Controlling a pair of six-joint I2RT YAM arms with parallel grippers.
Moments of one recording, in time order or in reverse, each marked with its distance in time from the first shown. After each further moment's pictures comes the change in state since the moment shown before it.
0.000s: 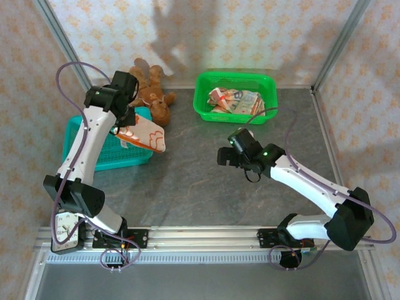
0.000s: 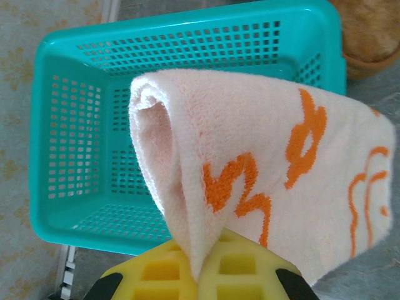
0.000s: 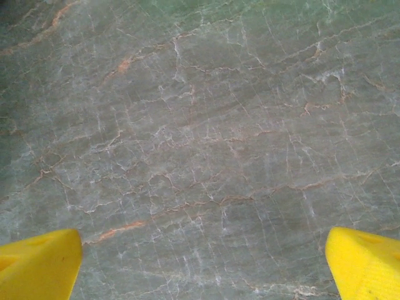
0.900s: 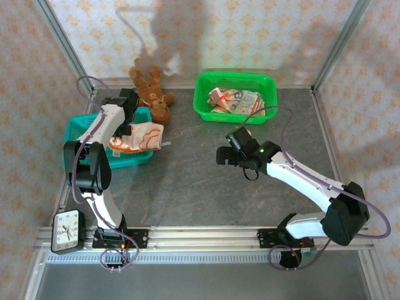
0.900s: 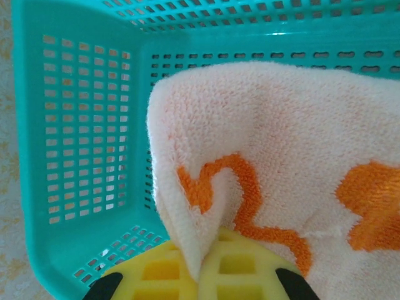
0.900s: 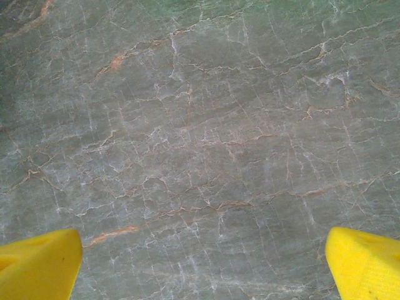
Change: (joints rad) left arm 0.133 0.256 -0.263 0.276 -0.191 0.033; right arm -0.013 0.048 0.013 0.007 -0.011 -0.029
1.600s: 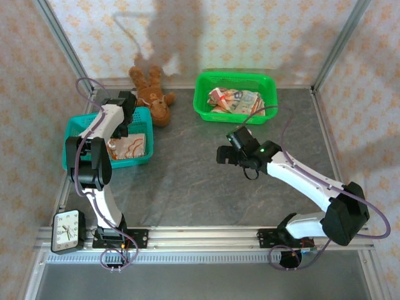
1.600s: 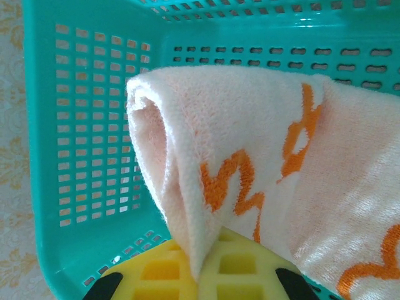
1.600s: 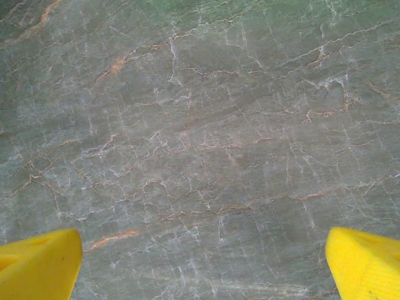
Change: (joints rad) left arm 0.037 0.047 -0.007 0.013 -0.068 -0.011; right arm -0.011 0.000 -0.002 0.010 -0.003 0.000
